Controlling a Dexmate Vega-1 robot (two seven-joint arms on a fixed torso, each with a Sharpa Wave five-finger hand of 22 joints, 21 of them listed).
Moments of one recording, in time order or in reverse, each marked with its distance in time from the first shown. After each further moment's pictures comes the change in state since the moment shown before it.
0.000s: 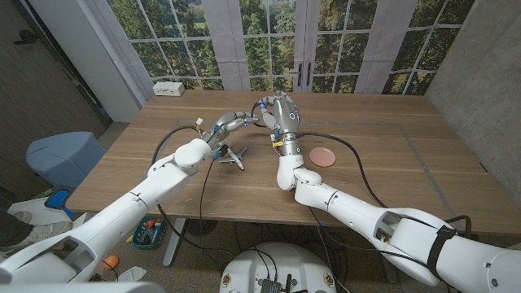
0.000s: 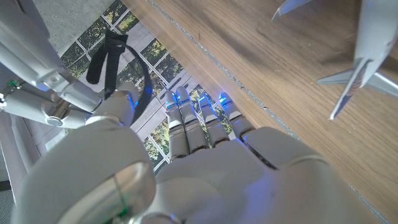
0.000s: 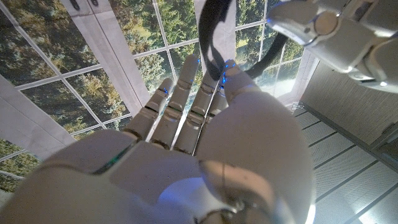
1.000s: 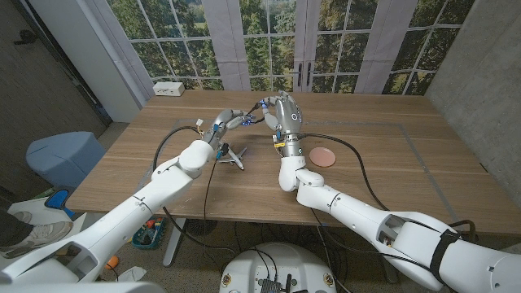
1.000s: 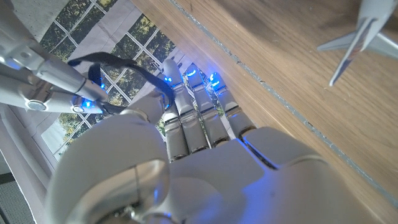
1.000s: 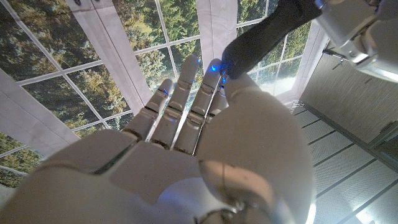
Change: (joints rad) left arm 0.029 -0.018 -0.008 -0.039 0.100 0.045 0.163; left_hand 0.194 0.174 0.105 -0.003 0.003 0.289 -0.002 0.018 0.005 0.370 0.015 0.181 0.141 0.345 -0.023 0.276 0.149 0.243 -0.054 0.181 0.046; right arm -0.022 -0.001 0.037 -0.004 -0.042 0.008 -0.001; right_hand 0.000 0.000 0.008 0.002 0.000 0.002 -0.002 -0.002 0.000 0.000 0.000 -0.006 0.016 0.000 0.000 -0.023 0.019 -0.006 0.006 0.008 0.000
